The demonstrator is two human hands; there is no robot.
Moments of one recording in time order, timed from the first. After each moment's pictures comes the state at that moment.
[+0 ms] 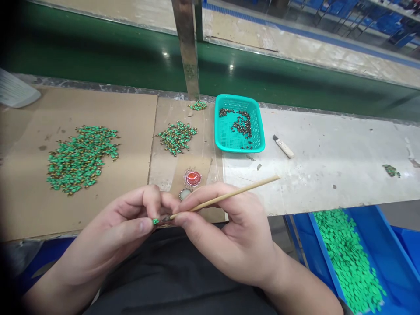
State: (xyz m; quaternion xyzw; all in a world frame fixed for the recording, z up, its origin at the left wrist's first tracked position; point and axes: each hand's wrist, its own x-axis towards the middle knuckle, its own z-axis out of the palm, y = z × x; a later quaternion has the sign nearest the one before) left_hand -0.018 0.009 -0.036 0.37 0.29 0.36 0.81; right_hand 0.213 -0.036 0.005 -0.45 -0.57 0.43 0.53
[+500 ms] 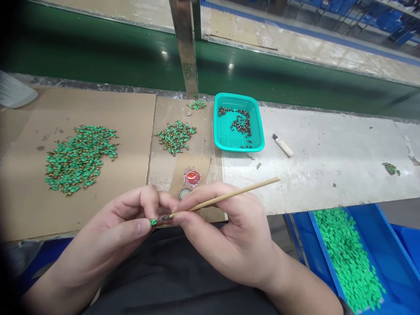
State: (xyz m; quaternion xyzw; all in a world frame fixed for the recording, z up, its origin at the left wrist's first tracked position) left_hand -0.018 0.007 -0.030 0.36 0.29 0.36 0.81; right_hand 0.214 -0.037 0.004 -0.45 -0.59 0.42 0.53
